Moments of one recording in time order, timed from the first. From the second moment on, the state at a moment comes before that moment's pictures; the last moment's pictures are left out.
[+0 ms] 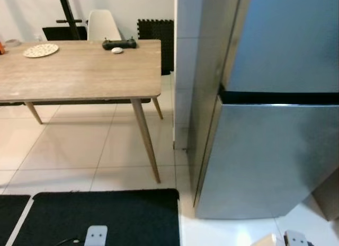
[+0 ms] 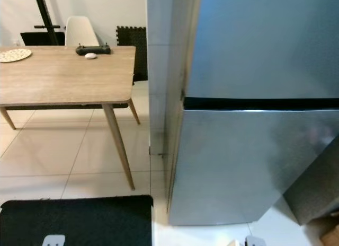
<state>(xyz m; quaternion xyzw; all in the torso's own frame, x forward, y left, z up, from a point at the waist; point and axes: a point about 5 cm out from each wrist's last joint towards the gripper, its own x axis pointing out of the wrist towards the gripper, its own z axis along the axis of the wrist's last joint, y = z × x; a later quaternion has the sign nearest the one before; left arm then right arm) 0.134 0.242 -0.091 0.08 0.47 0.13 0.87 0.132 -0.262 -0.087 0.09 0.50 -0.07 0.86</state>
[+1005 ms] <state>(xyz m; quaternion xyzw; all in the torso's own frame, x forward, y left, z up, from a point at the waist) 0.314 0.235 0.052 -0.03 0.08 -0.04 1.00 0.121 -0.264 -0.089 0.08 0.51 -0.07 0.85</state>
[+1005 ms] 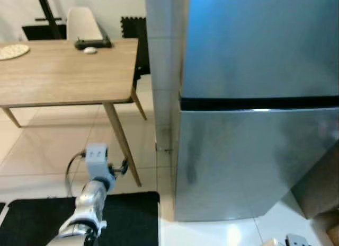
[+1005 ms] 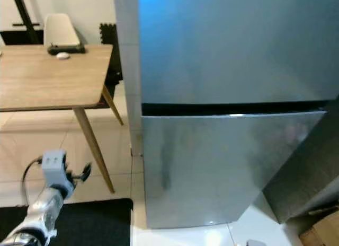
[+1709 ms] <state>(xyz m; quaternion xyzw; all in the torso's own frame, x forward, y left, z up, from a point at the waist) 0.343 0.232 0.142 0.03 0.03 -0.40 0.92 0.102 -0.256 -0.097 0.09 0.53 -0.06 0.84</state>
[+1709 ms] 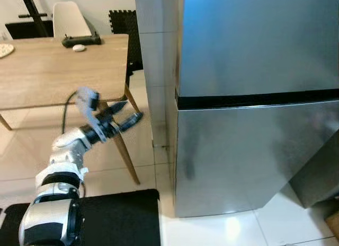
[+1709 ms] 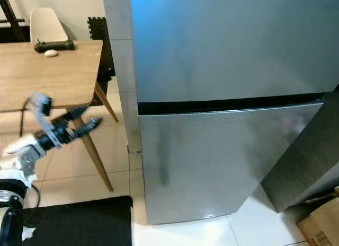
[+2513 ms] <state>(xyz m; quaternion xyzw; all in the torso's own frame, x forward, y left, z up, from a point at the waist) 0.351 0.246 0.152 0.12 0.02 -0.32 0.94 0.093 -0.258 -0.098 0.09 0.53 -0.06 0.84</state>
